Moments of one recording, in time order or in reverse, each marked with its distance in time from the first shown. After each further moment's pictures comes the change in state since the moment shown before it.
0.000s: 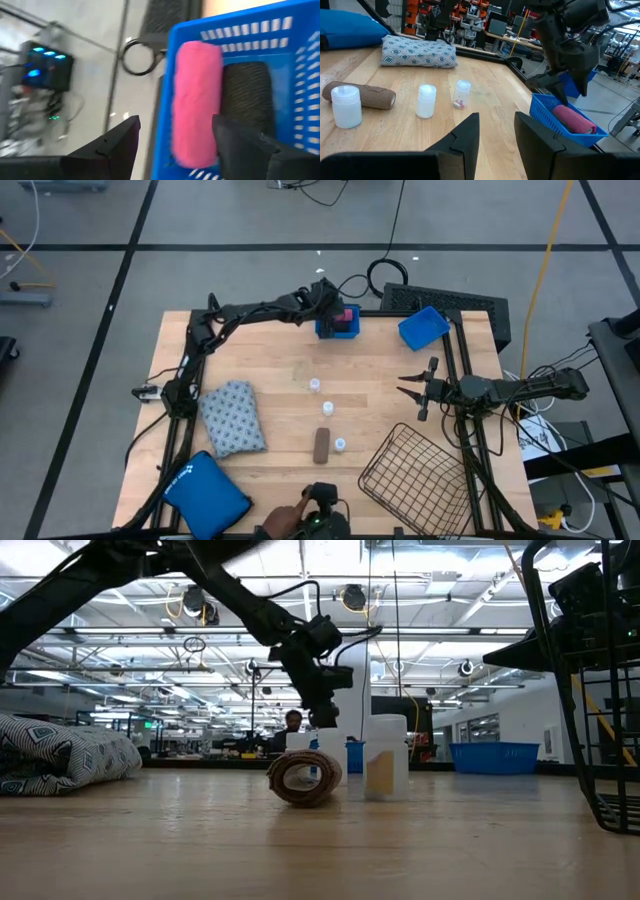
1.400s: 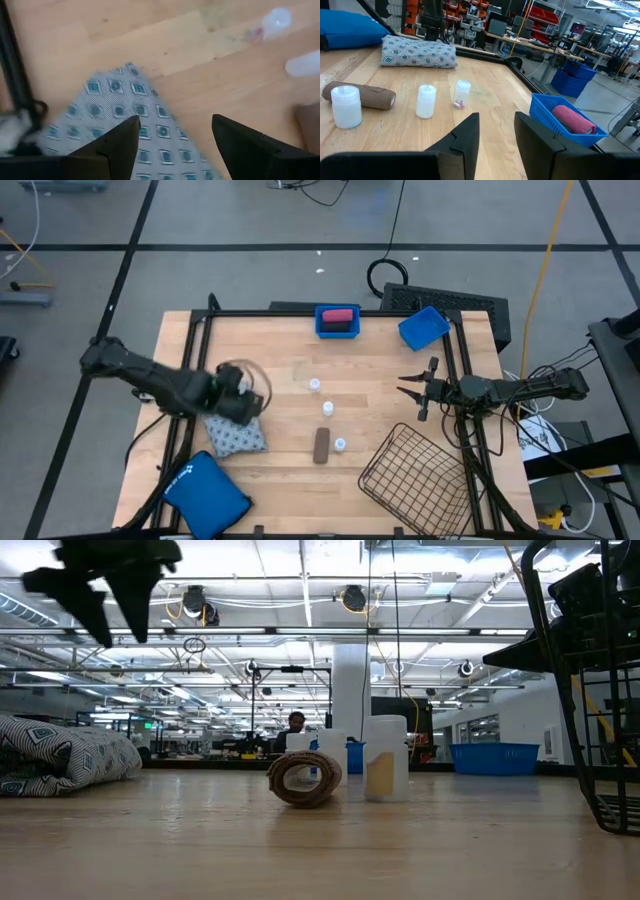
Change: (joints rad) left arm -0.878 -0.934 -0.631 -1.030 -0.195 -2.237; right arm 0.000 0.000 0.000 0.000 0.000 0.000
